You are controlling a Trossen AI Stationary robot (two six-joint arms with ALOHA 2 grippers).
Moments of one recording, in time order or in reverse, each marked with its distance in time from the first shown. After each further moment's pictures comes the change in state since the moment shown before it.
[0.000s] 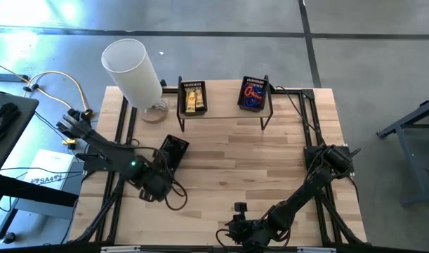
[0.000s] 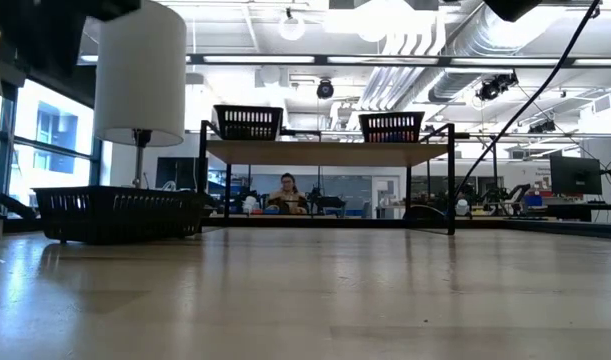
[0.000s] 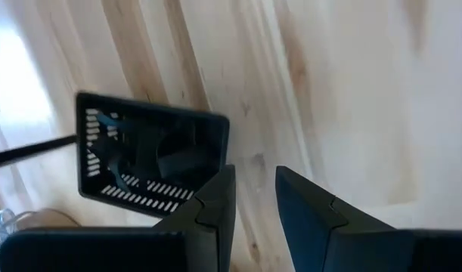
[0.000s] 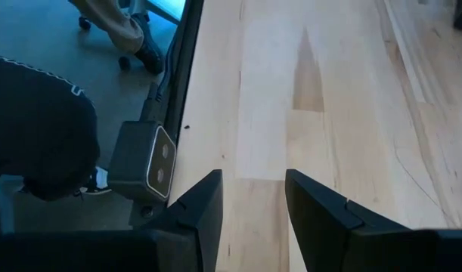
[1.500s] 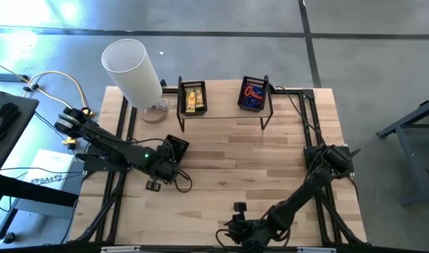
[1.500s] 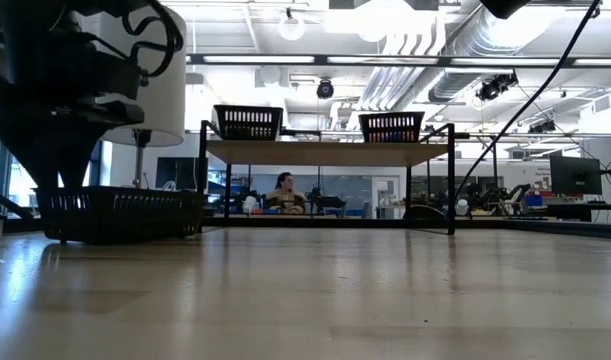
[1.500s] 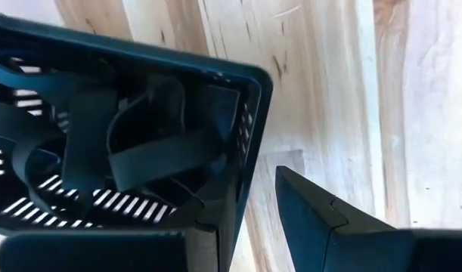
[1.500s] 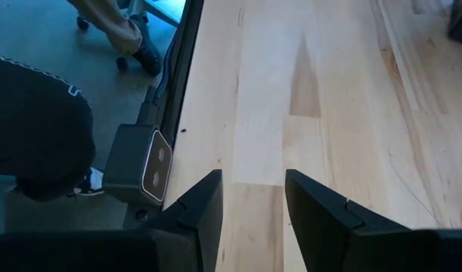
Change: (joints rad) left arm 0.187 -0.038 -0.438 0.376 0.104 0.124; right arm -0.002 0.000 0.000 0.009 0.010 -0.030
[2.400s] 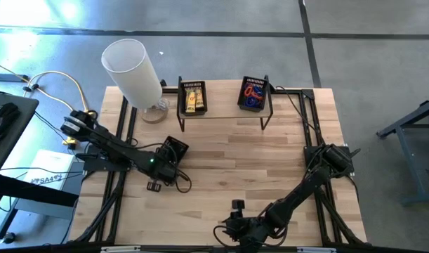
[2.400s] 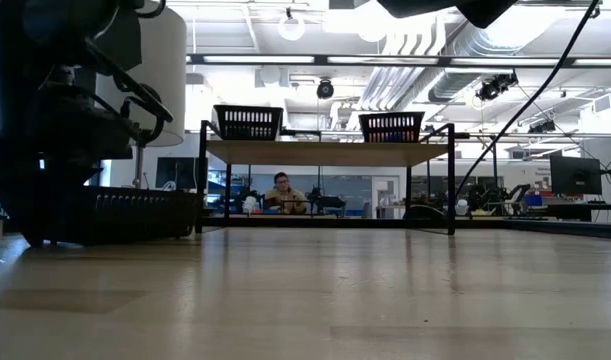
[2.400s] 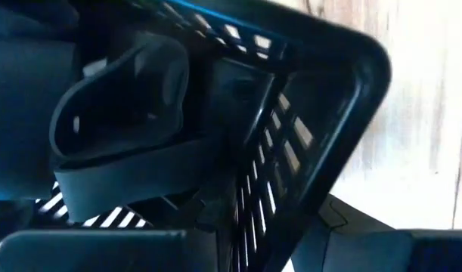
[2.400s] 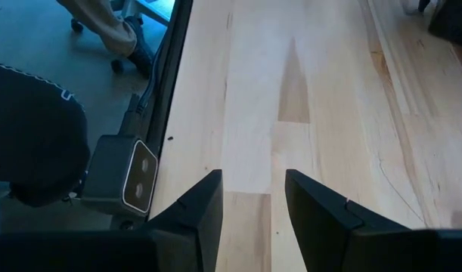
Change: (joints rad) left arm 0.000 0.096 -0.113 0.116 -0.007 -0.054; right arm -0.024 0.000 0.000 0.004 -0.007 -0.008
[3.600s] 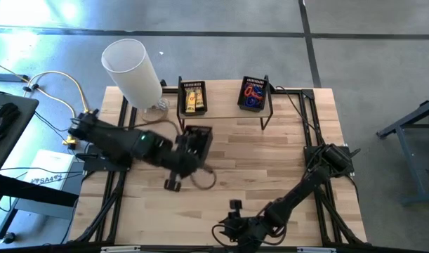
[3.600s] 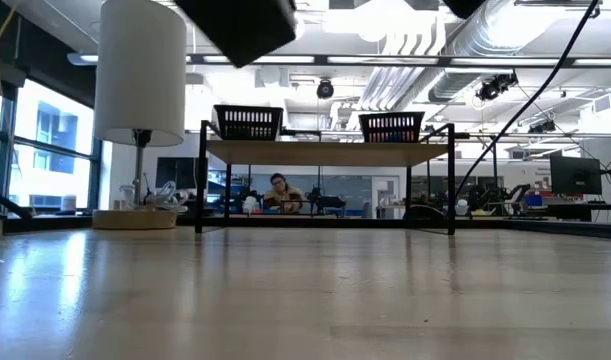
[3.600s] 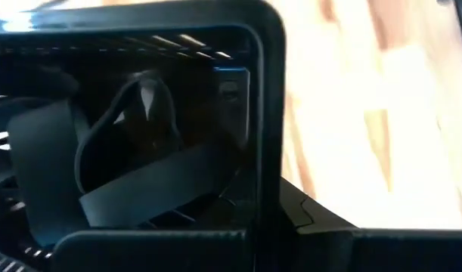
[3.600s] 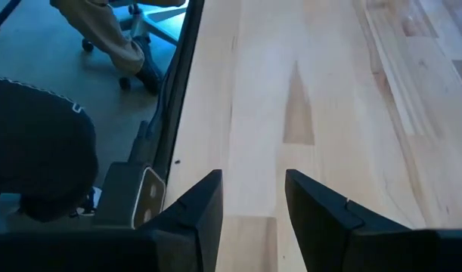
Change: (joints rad) left arm 0.017 0.077 0.946 -0.456 -0.055 0.119; right arm -0.012 0.000 0.000 0.068 0.002 -0.023
